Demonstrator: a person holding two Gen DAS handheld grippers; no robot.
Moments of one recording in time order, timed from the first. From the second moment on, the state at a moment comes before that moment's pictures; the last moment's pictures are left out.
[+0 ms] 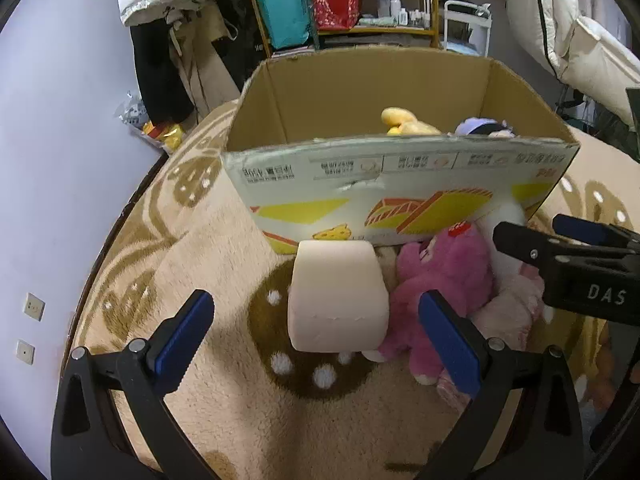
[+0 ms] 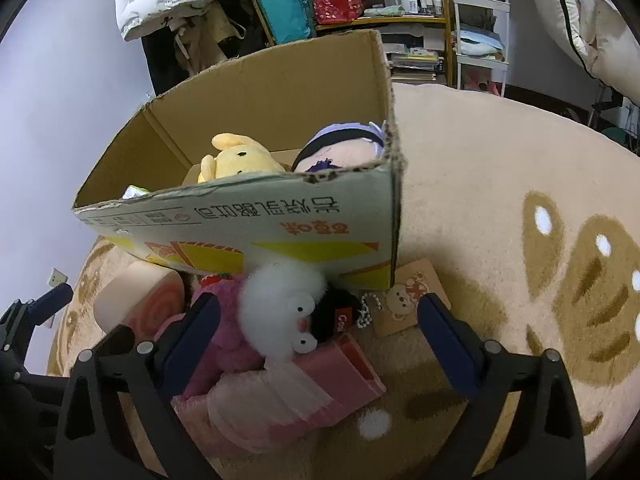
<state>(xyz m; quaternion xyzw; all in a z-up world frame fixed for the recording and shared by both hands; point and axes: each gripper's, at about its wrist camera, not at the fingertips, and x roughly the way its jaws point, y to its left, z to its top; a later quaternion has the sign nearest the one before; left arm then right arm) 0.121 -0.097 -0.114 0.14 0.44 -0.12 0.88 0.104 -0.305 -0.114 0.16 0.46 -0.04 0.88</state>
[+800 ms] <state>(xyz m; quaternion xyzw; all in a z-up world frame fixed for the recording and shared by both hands) 0.142 -0.085 -0.141 0.13 0.49 -0.09 0.86 0.112 -0.311 -0.136 0.18 0.47 -0.01 0.86</state>
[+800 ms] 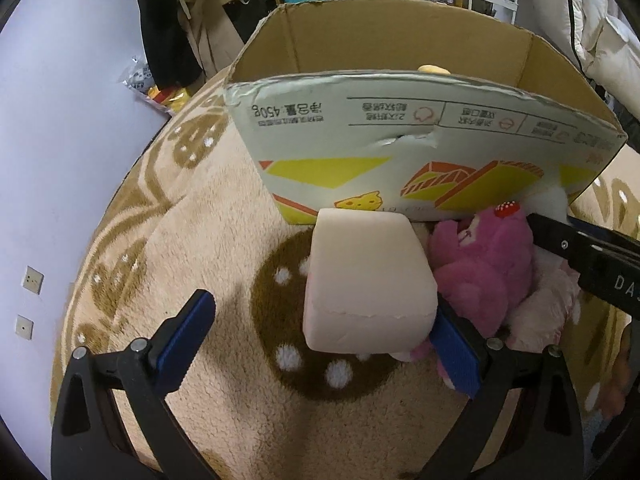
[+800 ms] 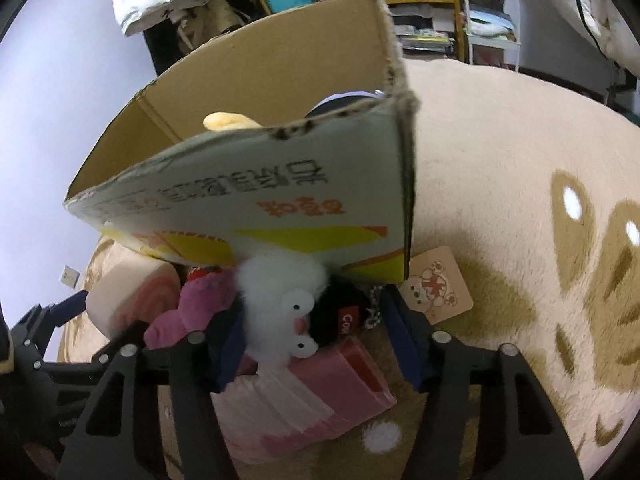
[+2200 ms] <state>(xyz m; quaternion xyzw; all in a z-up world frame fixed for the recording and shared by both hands) 0.086 -0.029 -0.044 0.08 0.36 -0.07 0.93 0.048 -0.291 -0.033 0.09 0.38 -0.02 0.92</state>
